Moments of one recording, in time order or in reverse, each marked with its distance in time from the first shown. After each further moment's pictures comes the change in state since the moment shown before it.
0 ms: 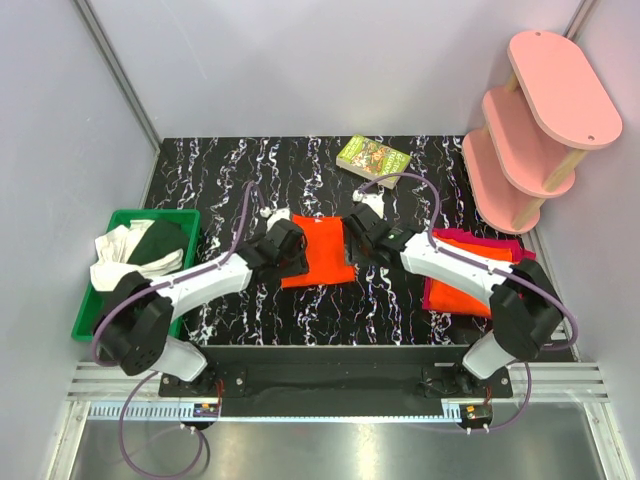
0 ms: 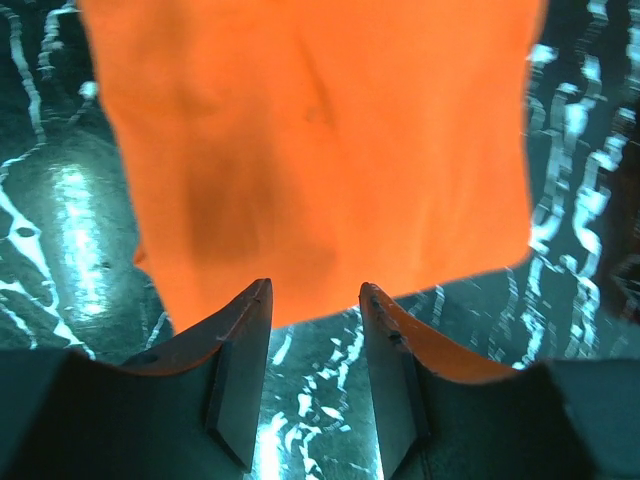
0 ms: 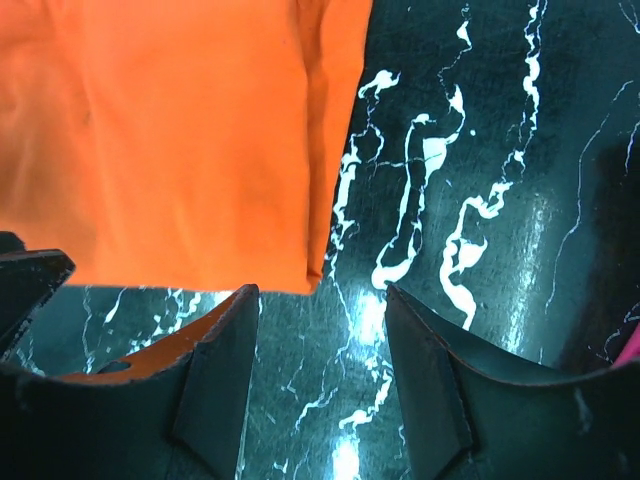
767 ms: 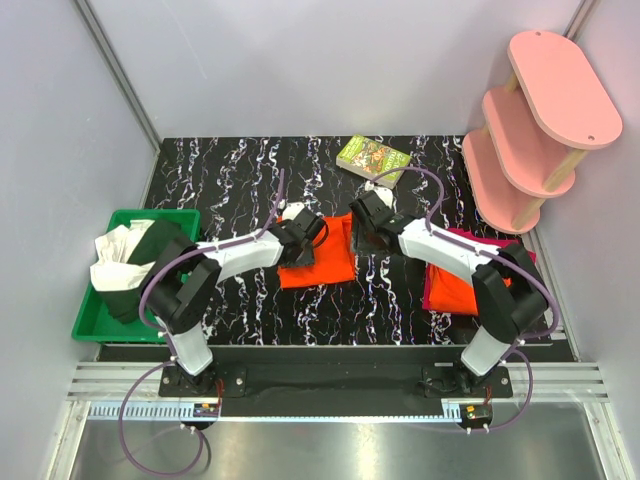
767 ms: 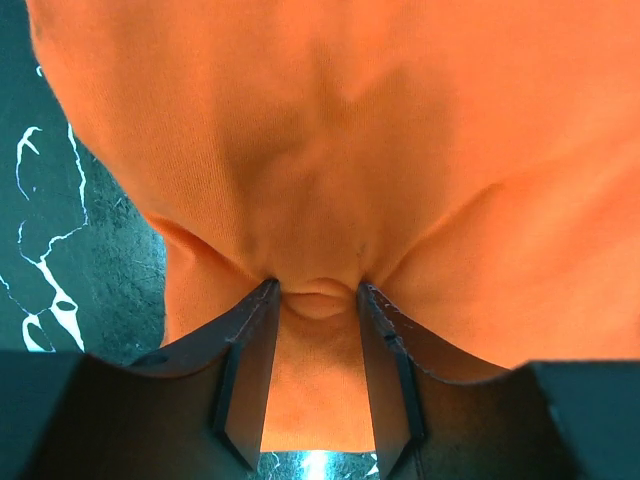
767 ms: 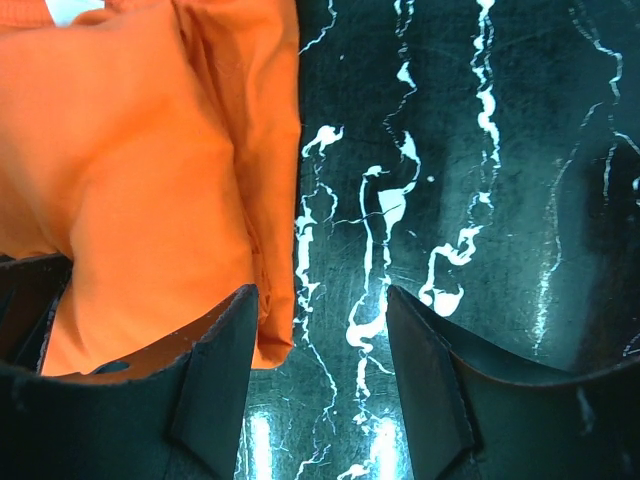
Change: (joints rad) left arm 0.000 0.335 0.249 -0.145 -0.164 0.008; right arm -0.120 0.121 0.054 0.023 -0.033 0.036
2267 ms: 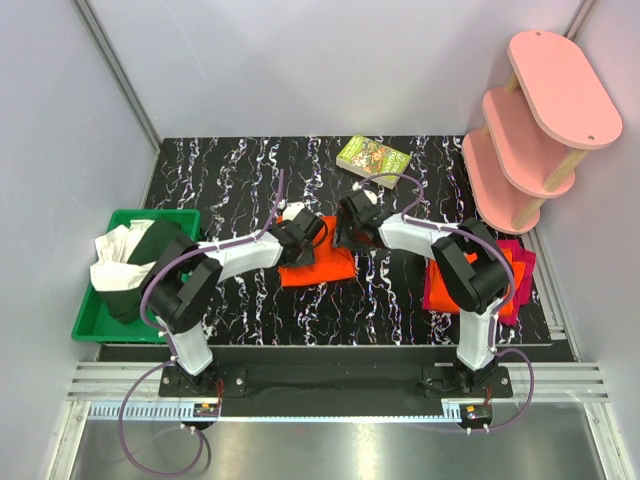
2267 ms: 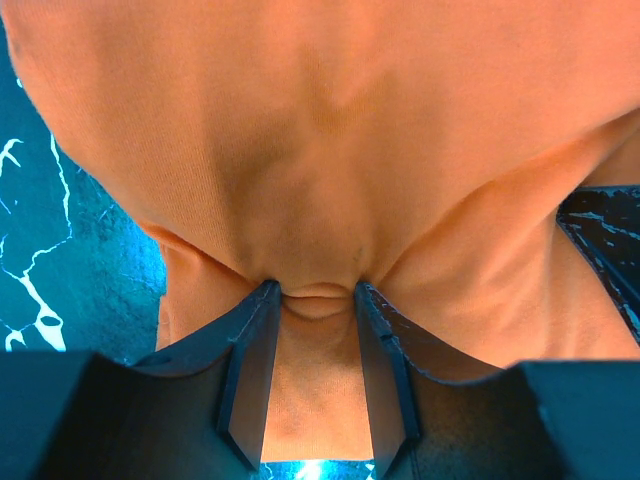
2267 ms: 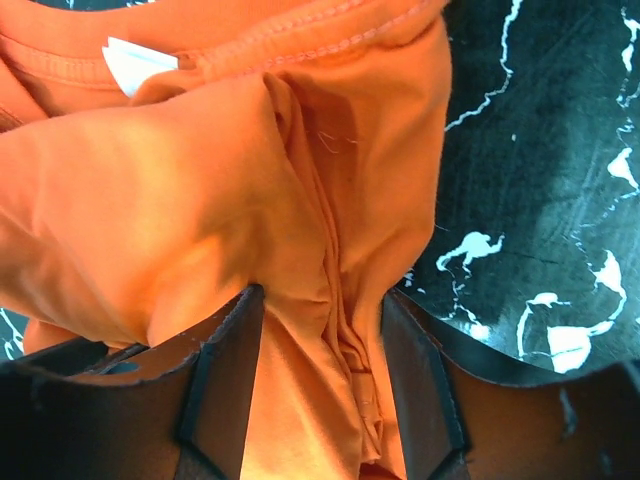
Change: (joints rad) left arm 0.004 0.008 -0.016 0.045 0.022 0.005; right arm -0.031 0.270 0.066 0.242 -0.196 0.095
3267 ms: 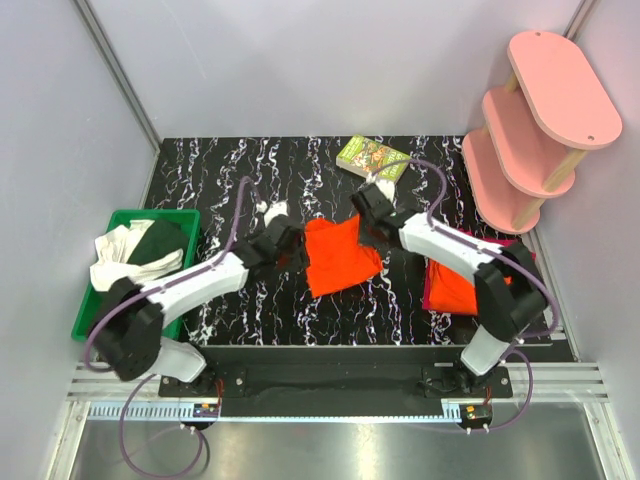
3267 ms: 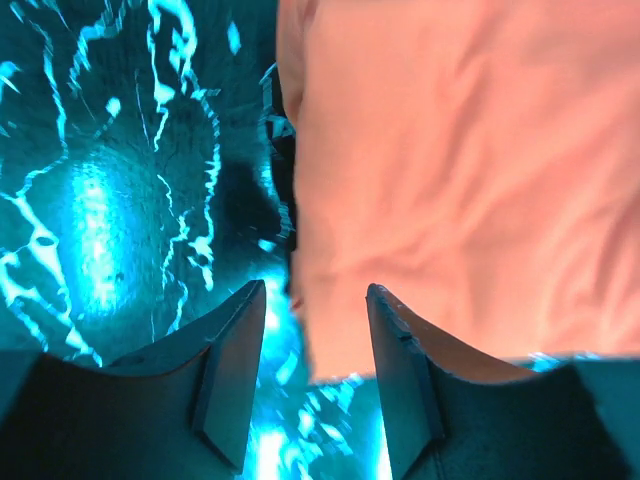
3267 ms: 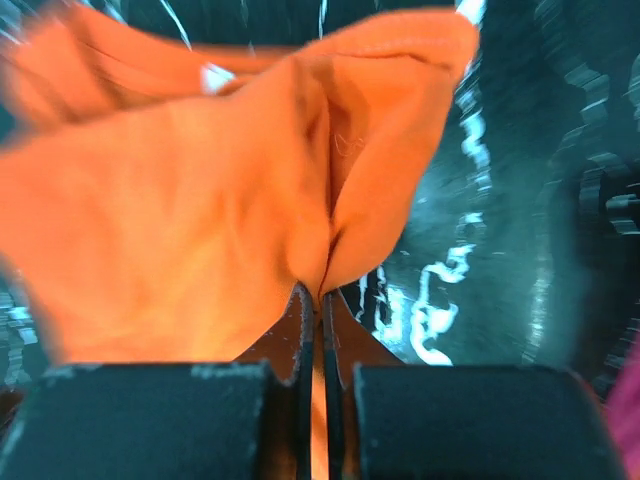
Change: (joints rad) left arm -0.008 -0.298 -0.187 0.069 0.088 -0.034; right arm 0.016 -0.230 -0.031 -0.245 0.205 -0.097
